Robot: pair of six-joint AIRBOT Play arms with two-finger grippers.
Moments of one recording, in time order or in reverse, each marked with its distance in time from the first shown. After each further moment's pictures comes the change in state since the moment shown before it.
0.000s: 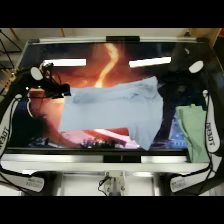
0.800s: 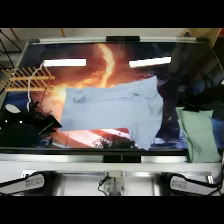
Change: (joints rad) left arm 0.365 0.276 -0.704 -0.327 0.017 0.312; right arm -0.236 0.261 -0.253 -0.144 0.507 -0.057
